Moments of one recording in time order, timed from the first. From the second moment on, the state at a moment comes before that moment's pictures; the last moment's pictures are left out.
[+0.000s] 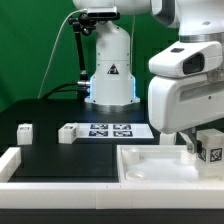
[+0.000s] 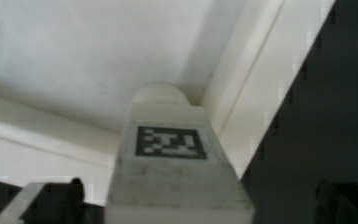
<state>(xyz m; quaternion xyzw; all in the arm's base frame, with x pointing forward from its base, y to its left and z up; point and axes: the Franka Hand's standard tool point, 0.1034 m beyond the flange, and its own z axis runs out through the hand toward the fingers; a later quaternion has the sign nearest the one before) 0.627 0.123 0.079 -0.98 -0.20 -0.01 0.07</state>
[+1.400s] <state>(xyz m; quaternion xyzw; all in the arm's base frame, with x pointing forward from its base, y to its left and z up) 0.636 0.112 0.076 -0.99 0.13 -0.06 0.06</state>
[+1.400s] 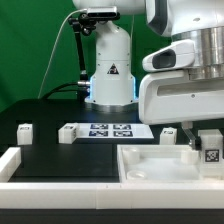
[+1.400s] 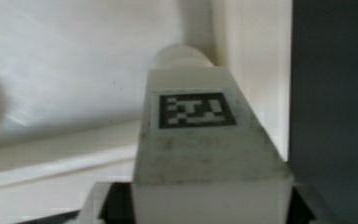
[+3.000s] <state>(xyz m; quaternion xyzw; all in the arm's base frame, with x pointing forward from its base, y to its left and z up) 0.626 0.112 0.074 -0.97 0.23 -0.05 0.04</state>
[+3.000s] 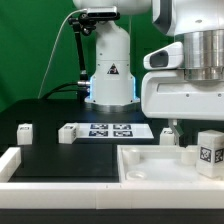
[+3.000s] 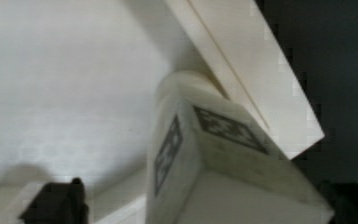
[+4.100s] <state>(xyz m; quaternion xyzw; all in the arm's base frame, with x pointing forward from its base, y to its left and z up) 0.626 0.118 0.077 -0.98 -0.20 -0.02 0.00</state>
